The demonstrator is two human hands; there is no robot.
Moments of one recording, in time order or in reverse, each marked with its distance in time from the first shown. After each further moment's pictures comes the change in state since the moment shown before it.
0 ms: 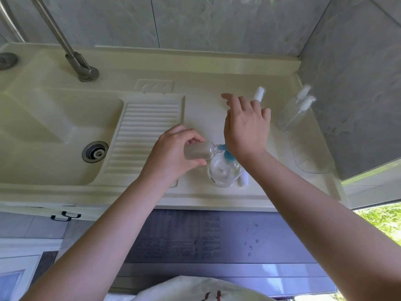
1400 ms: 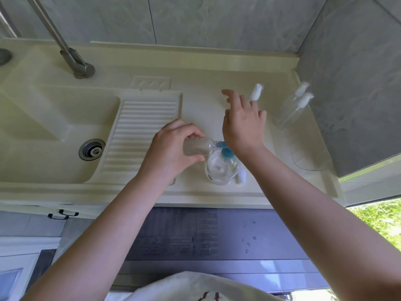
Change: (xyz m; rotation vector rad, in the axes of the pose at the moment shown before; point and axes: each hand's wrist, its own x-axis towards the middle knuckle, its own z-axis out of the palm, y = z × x) left_hand 0.002 0.006 0.000 -0.019 0.030 0.020; right_hand 0.002 0.003 -0.002 0.191 -0.196 0.097
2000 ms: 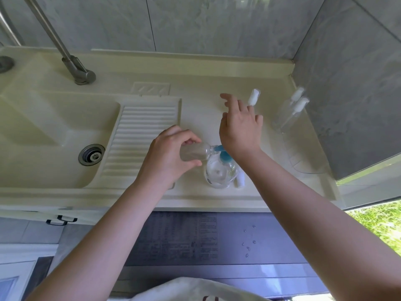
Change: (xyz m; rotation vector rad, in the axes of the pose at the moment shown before) left_hand -0.005 -0.003 -0.001 0.005 0.015 -0.007; right_hand 0.000 -0.003 0.000 -0.011 0.022 -0.007
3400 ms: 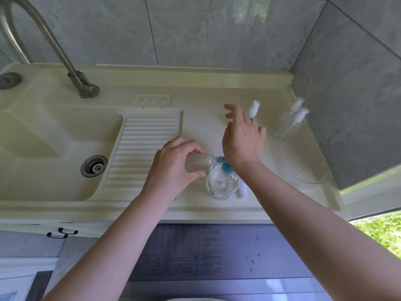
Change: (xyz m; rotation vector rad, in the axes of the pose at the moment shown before) left_hand 0.004 -0.002 0.005 0.003 -0.006 0.014; right_hand -0.002 -0.002 0.000 0.059 0.074 0.069
